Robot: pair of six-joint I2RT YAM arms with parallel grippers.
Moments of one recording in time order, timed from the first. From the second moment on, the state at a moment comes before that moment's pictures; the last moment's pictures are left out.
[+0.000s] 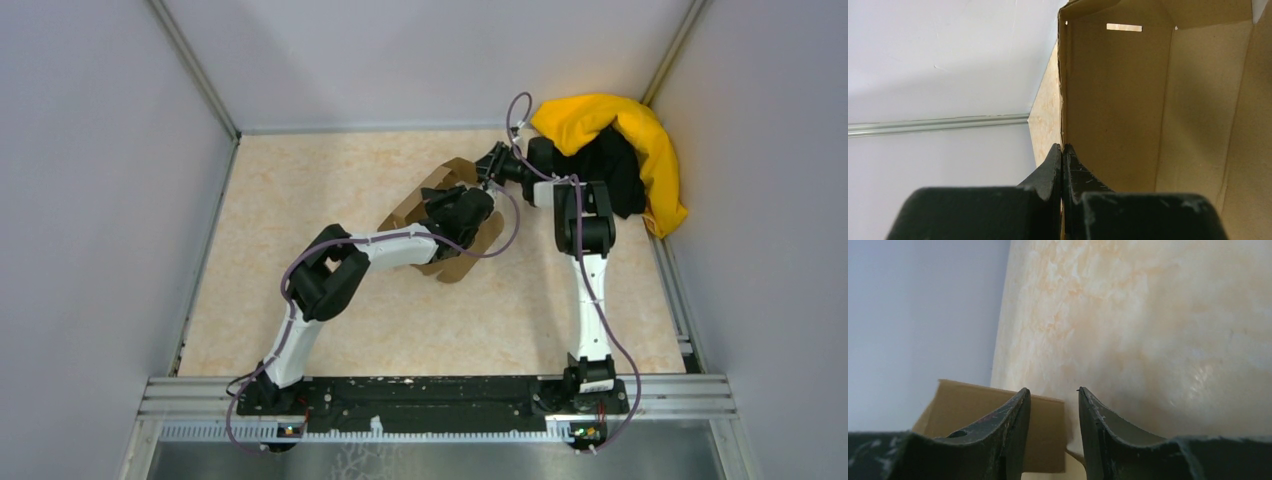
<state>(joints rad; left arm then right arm) -0.93 2.19 1.55 0.10 -1.07 0.78 0.10 2.51 1.70 0.54 -0.95 0.92</state>
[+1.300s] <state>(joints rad) -0.93 2.19 1.50 0.12 -1.07 0.77 0.09 2.48 1.33 1.21 -1.05 1.23</state>
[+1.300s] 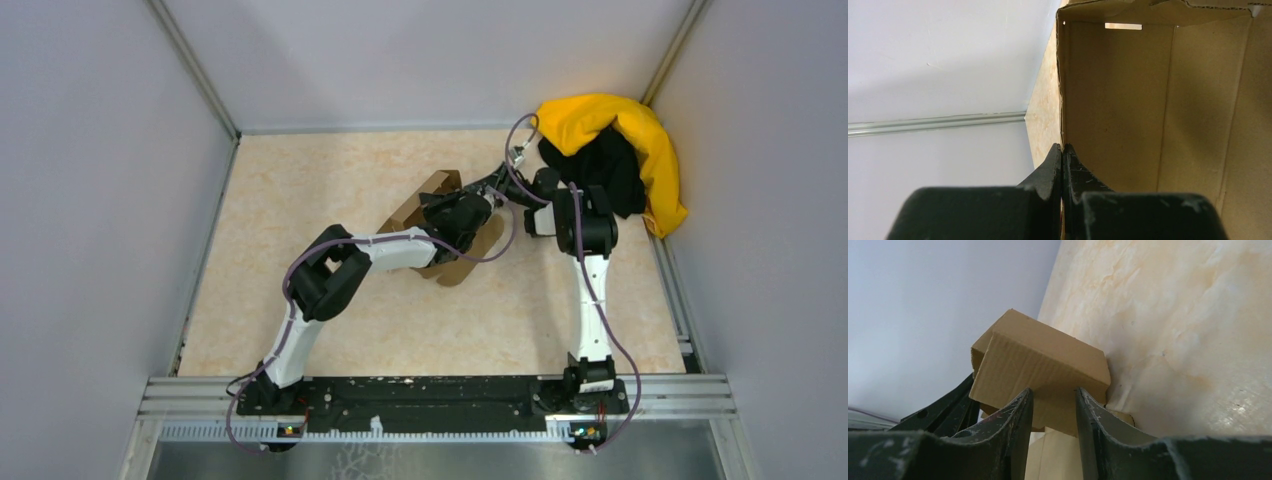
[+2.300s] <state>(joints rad) -0.96 2.19 1.44 0.22 -1.07 0.87 0.14 2.33 1.30 0.71 -0.94 0.64</state>
